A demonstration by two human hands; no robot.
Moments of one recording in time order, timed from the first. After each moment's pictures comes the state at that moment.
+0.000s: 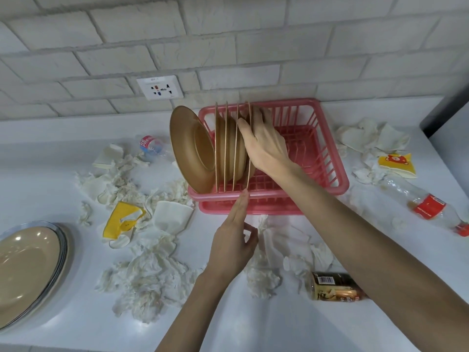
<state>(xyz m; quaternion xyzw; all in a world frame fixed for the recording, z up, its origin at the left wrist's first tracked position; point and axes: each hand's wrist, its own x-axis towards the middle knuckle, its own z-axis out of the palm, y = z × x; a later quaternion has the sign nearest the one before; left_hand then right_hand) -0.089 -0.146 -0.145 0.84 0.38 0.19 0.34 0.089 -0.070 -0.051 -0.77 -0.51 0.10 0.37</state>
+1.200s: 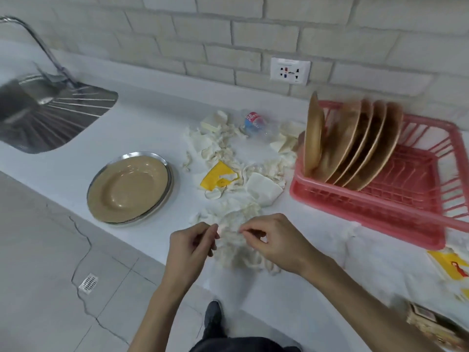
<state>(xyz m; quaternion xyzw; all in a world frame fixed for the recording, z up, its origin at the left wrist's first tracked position) -0.340 -0.168 -0.112 0.62 0.58 0.36 0.39 -0.130 -0.162 -0.103 -0.50 -0.74 0.35 0.29</state>
